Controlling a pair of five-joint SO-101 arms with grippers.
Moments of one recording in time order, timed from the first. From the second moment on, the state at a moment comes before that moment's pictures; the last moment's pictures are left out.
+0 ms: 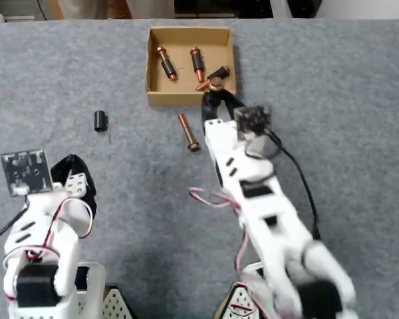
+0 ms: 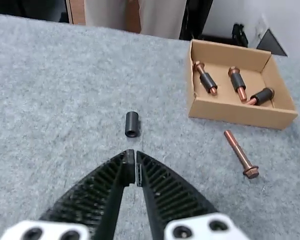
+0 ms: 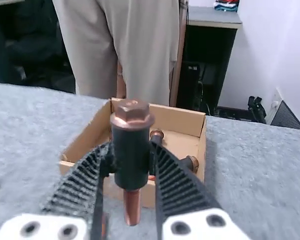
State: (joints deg) left arm -6.2 -95.7 63.4 63.6 -3.6; right arm -16.7 -17.6 68.0 -35.6 -6.1
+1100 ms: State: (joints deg) left arm -6.2 -98.3 67.4 63.6 -3.7; right arm -16.6 55.8 -24.4 -3.7 -4.1
